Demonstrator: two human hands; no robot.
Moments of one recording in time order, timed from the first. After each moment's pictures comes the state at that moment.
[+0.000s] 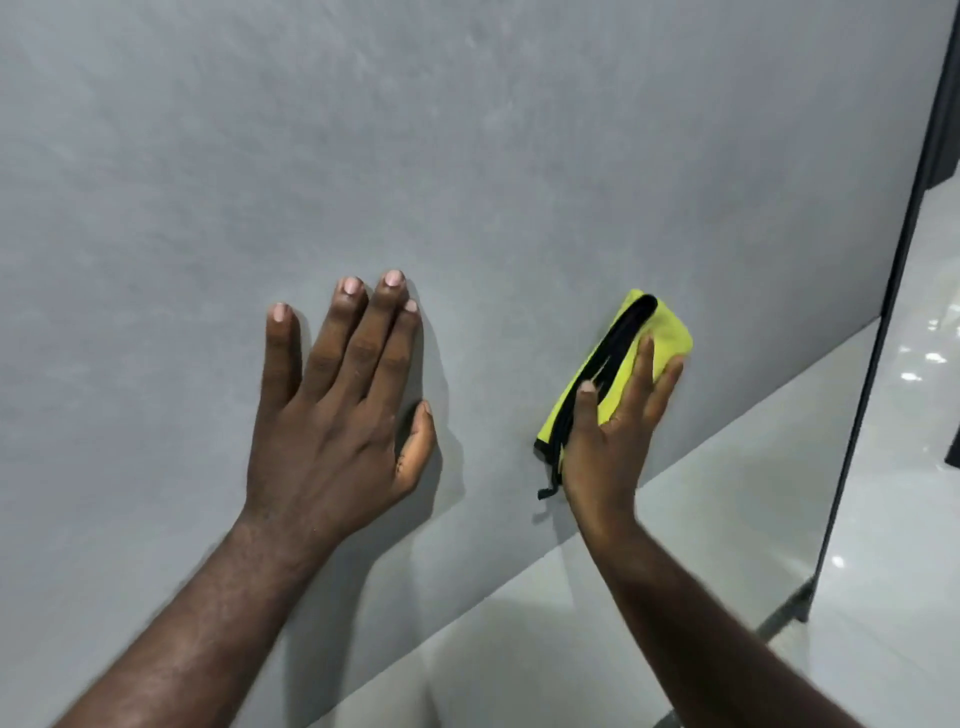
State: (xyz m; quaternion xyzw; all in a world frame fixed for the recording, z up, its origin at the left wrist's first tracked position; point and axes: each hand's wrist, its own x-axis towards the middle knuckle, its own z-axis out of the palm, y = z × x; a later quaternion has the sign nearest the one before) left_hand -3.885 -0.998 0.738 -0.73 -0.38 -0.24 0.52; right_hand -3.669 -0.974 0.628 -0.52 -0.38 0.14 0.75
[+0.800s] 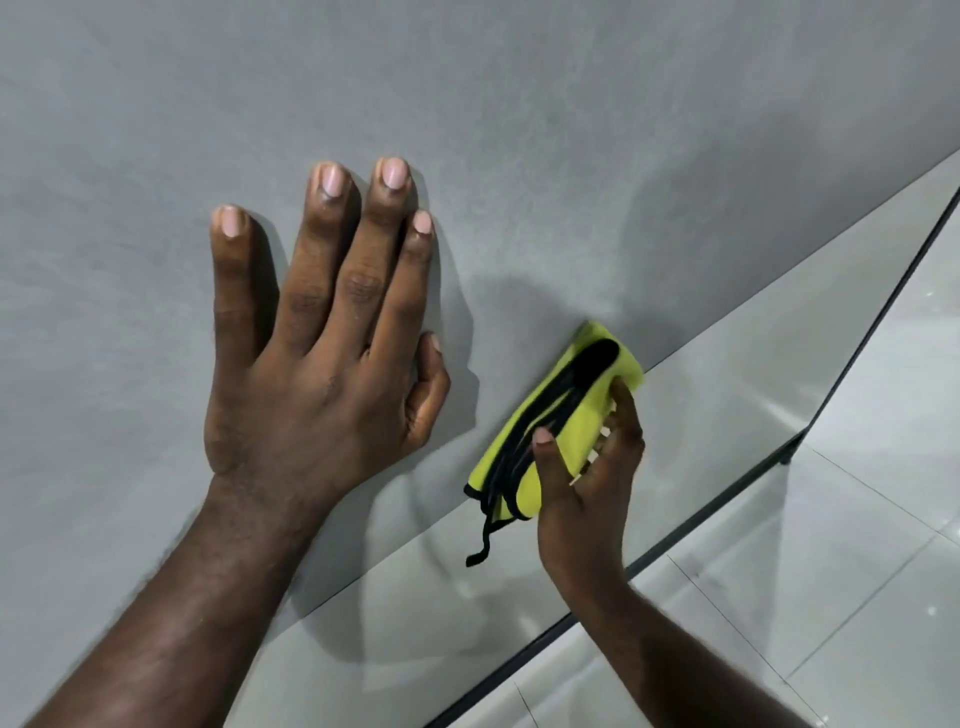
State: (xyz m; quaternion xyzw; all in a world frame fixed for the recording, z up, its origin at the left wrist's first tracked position) left_hand -3.880 -0.991 0.671 -0.73 -0.36 -0.18 0.55; right_hand -3.740 -1.033 0.483 -0.56 -0.31 0.30 0.71
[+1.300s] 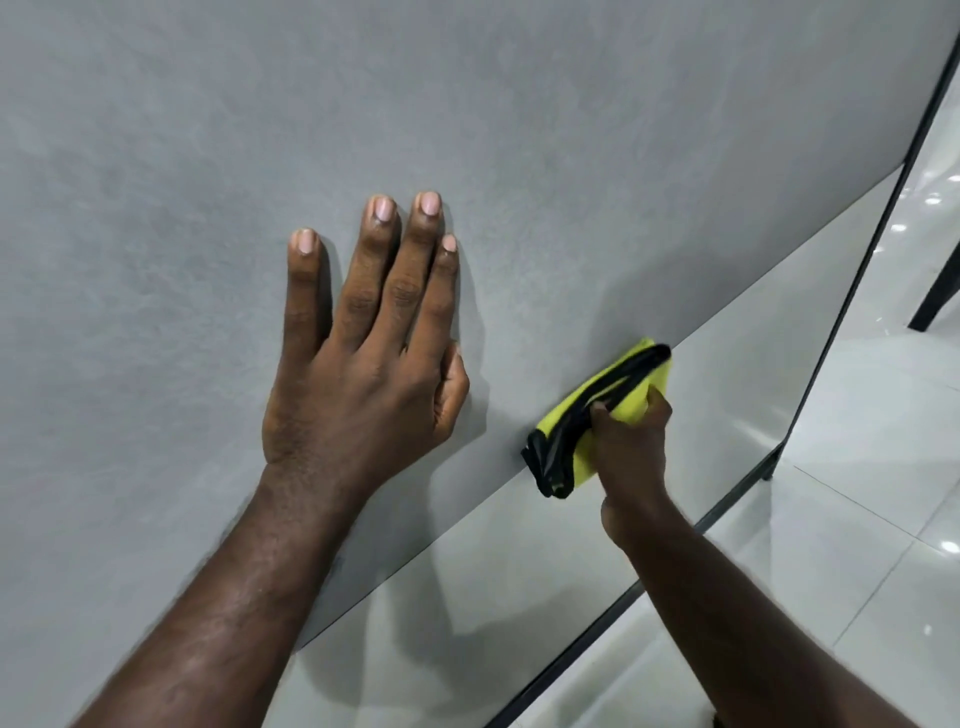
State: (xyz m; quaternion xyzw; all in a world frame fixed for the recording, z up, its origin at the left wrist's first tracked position) left_hand -3.879 -0.993 0.674 -0.74 -0.35 -0.20 0.54; right_hand -3.691 -1.008 0.513 -0.64 -0.17 0.40 0.64
